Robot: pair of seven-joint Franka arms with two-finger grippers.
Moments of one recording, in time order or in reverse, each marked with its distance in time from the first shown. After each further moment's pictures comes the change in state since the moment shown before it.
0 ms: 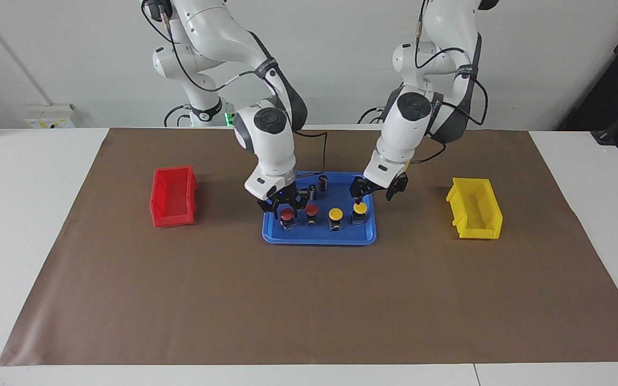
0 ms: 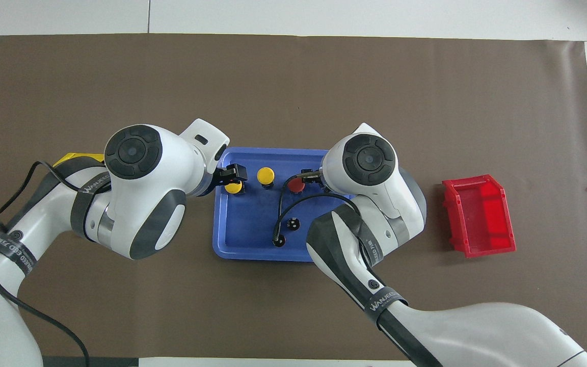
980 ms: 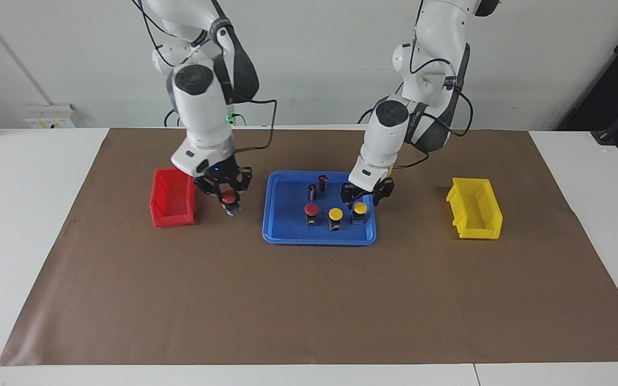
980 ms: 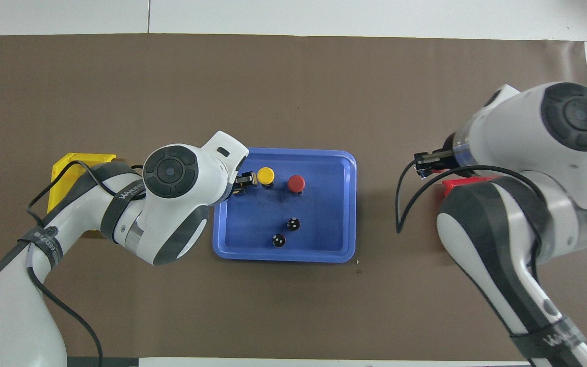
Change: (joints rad) left arm -0.024 0.025 -0.017 -0.030 0.119 0.075 -0.109; right arm -0.315 -0.335 -0.021 -0.054 0.005 -0.332 -0.399
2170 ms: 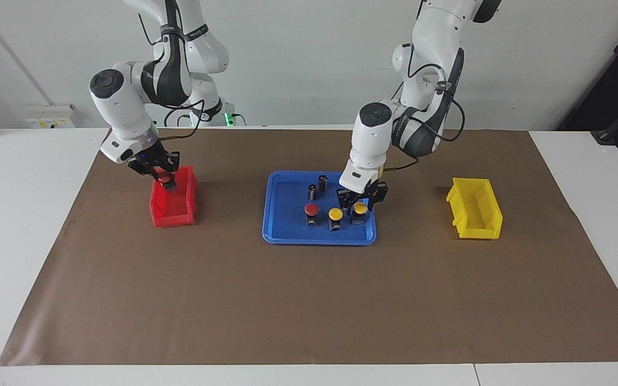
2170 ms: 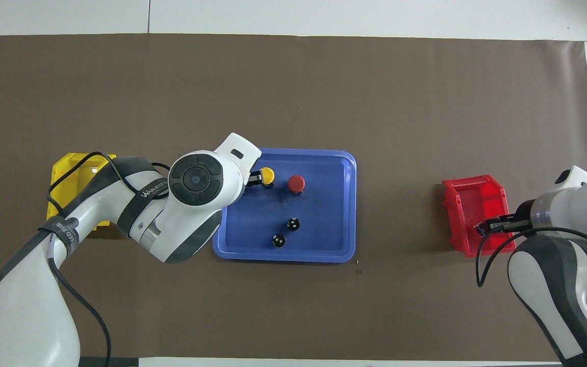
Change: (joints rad) left arm -0.001 0.051 -0.037 0.029 0.129 0.014 -0.122; right arm -0.264 -0.187 0.006 -0.465 0.021 0.186 -0.280
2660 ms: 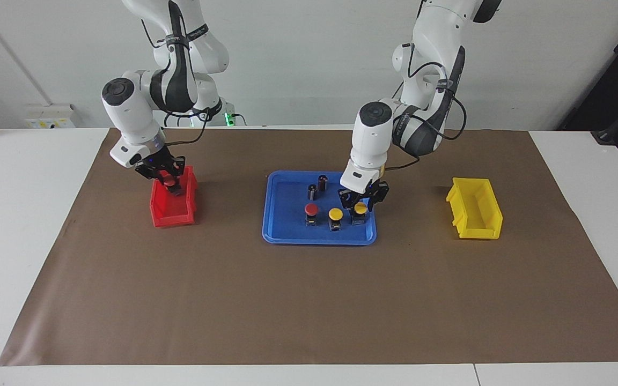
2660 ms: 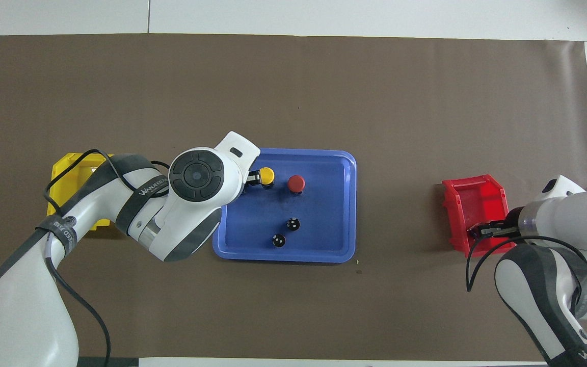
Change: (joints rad) left arm 0.001 0.000 0.000 0.012 0.003 -0.053 -0.003; right arm 0.002 0.007 0.003 -0.076 0.000 0.090 0.000
